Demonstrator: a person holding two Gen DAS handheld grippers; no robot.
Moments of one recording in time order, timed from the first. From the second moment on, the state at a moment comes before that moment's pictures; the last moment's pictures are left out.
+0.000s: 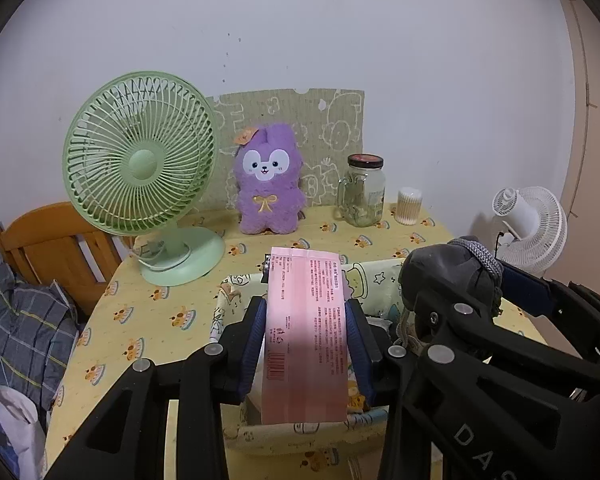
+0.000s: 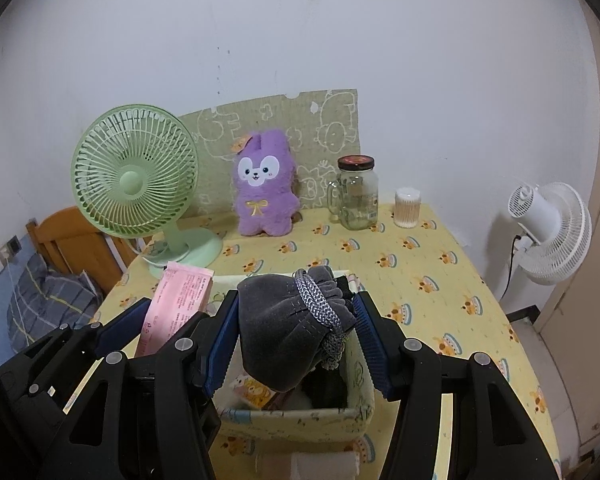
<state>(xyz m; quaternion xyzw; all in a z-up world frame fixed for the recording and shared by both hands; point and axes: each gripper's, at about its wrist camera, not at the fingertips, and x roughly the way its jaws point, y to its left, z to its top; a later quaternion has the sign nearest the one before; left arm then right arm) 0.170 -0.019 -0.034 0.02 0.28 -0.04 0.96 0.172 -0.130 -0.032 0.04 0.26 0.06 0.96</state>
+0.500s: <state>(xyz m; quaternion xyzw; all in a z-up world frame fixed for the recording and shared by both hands) 0.199 -0.011 -0.062 0.01 0.31 -0.04 0.95 0.208 -0.125 -0.061 0.04 0.29 0.09 0.95</state>
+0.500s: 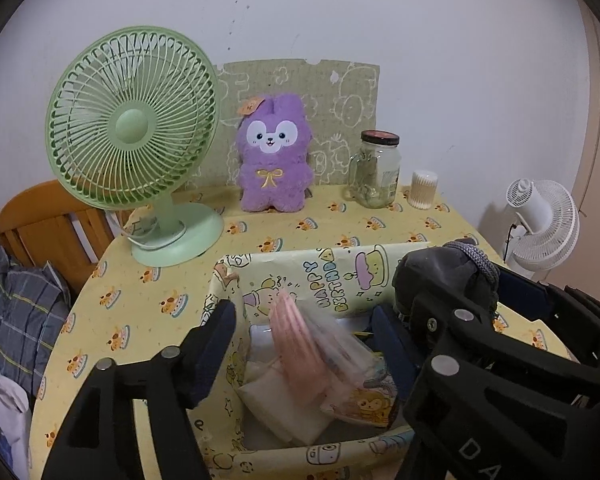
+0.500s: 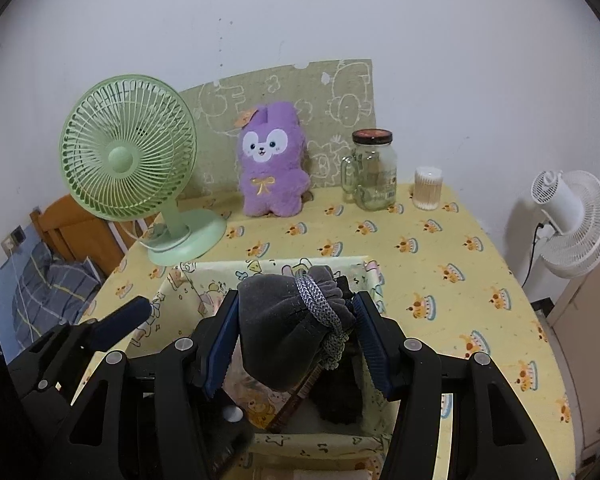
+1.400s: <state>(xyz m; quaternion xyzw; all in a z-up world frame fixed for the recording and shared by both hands) 0.194 0.001 -0.061 0.00 0.32 -0.03 0.95 0.214 -0.115 -0.064 0.06 0.29 0.10 0.95</state>
